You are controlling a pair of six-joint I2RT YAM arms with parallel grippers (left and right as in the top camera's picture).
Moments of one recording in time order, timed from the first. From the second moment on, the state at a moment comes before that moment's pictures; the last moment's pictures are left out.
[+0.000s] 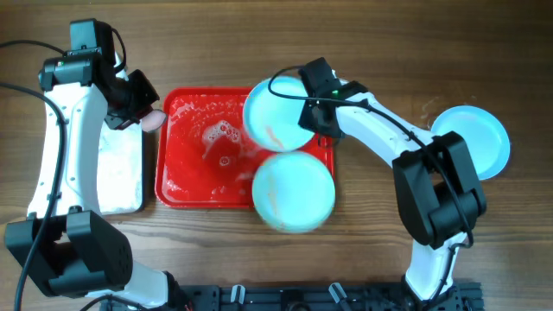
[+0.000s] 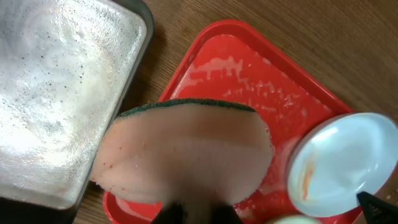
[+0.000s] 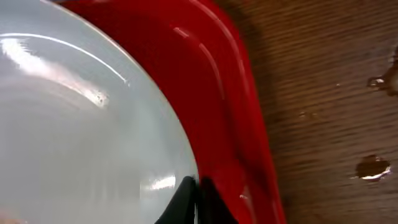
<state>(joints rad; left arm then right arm) 0.13 1.71 1.56 -1.14 0.11 -0.45 0.47 2.02 1.38 -0.64 0.09 0.74</state>
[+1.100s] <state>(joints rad) 0.13 1.71 1.56 -1.14 0.11 -0.45 0.65 1.87 1.52 -1.13 -0.19 0.52</state>
